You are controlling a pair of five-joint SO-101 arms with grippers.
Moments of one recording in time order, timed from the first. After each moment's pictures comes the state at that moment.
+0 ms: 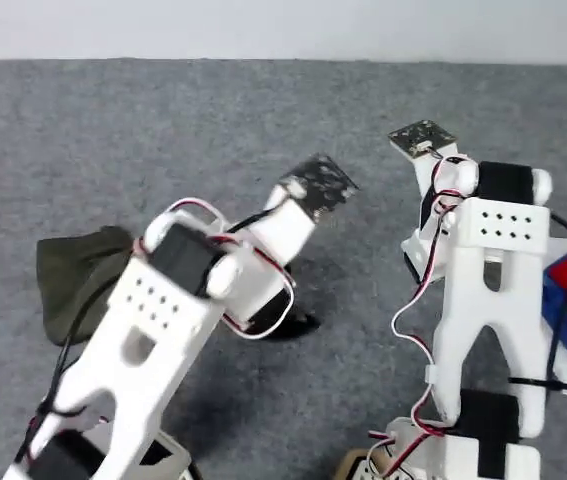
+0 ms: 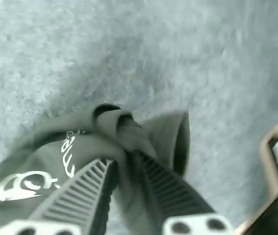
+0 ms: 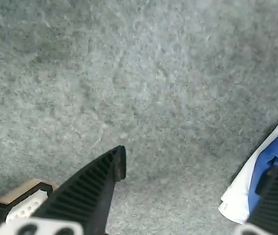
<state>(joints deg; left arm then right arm) 31.7 -20.4 5.3 98.9 -9.8 4.3 -8.5 1.7 100.7 30.9</state>
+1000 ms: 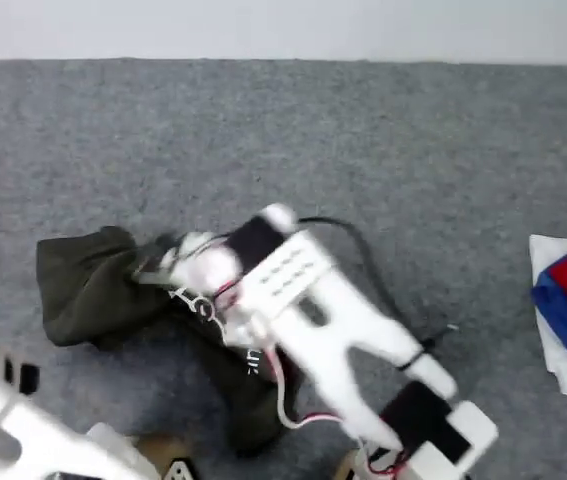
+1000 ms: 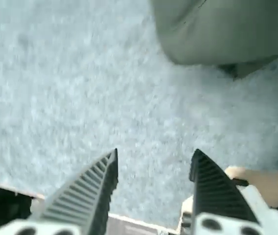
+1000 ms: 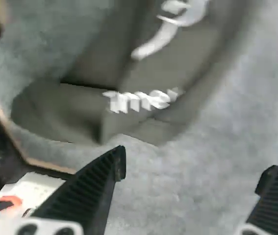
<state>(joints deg) -60.4 -47.2 33.5 98.9 -46.5 -49.1 0.5 0.6 100.6 30.9</state>
